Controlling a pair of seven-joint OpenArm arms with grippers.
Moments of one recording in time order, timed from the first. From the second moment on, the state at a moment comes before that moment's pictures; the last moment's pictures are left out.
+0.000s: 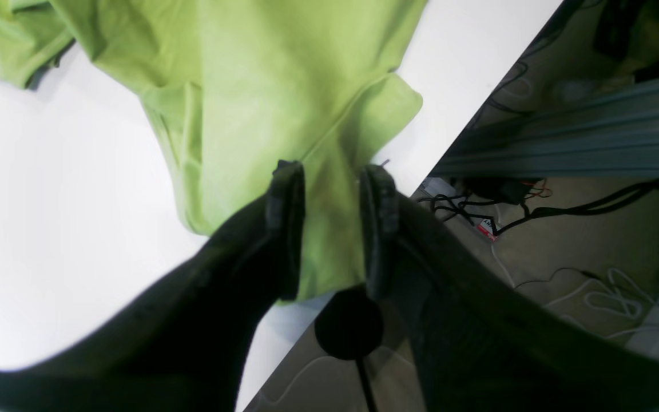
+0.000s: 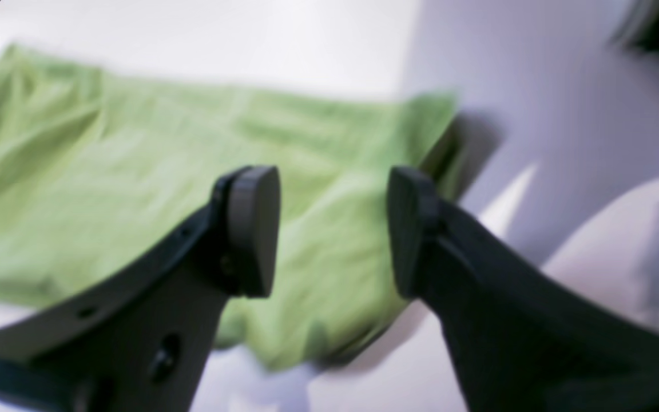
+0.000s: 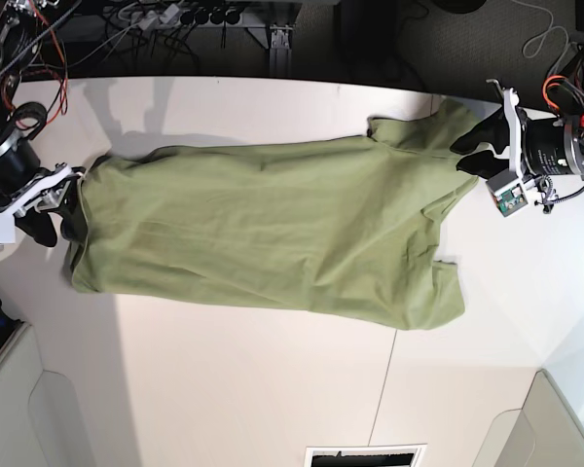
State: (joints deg) left arm 21.9 -49.1 -10.1 115.6 -56.6 -38.4 59.8; right arm -9.2 13.8 29.7 105.7 34.5 30.9 -47.0
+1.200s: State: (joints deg) left arm -21.6 -23.2 -6.8 48.5 -28.7 -28.7 32.0; right arm 19.1 13.7 25.8 62.9 20.0 25.9 -39.7
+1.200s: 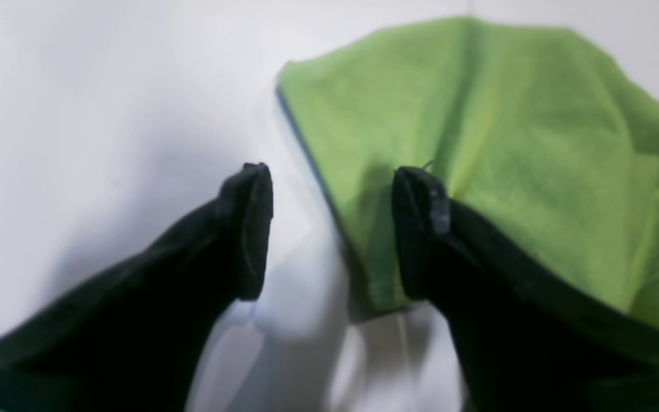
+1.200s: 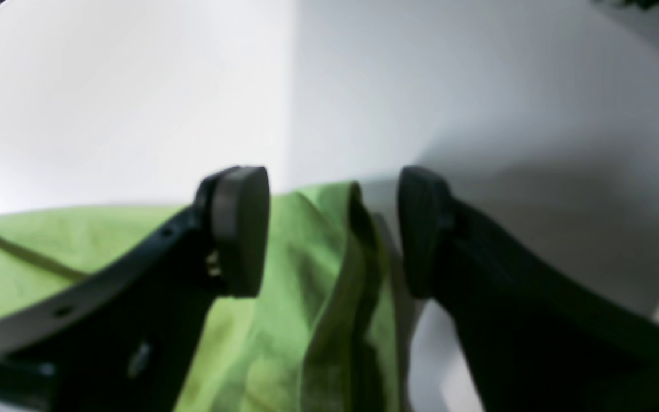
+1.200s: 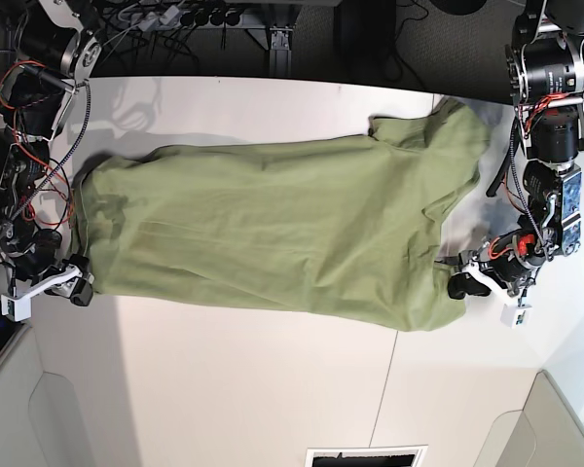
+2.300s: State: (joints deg) left arm -42.1 -30.1 1.5 58.8 -34.7 -37.7 39.1; right arm 16.1 13.7 25.7 75.8 32.6 32.3 -49.0
